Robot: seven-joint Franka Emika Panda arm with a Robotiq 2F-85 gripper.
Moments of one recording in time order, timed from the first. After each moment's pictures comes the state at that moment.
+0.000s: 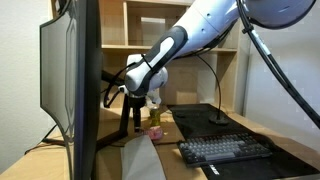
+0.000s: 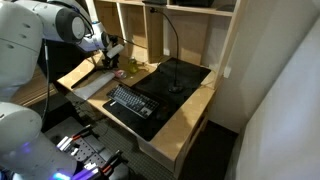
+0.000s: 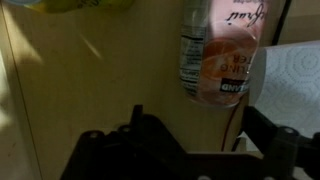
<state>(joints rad) 0.38 0.84 0.27 -1.47 -0.41 2.45 -0.84</state>
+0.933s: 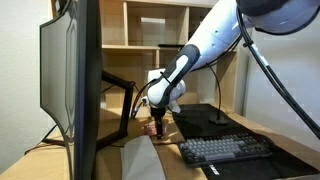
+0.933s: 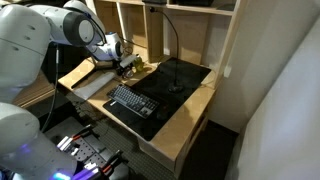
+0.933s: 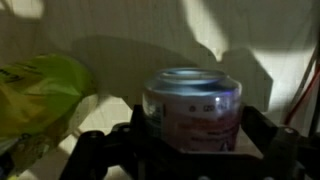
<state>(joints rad) 0.30 0.88 0.19 -1.54 -0.42 2.51 -0.83</state>
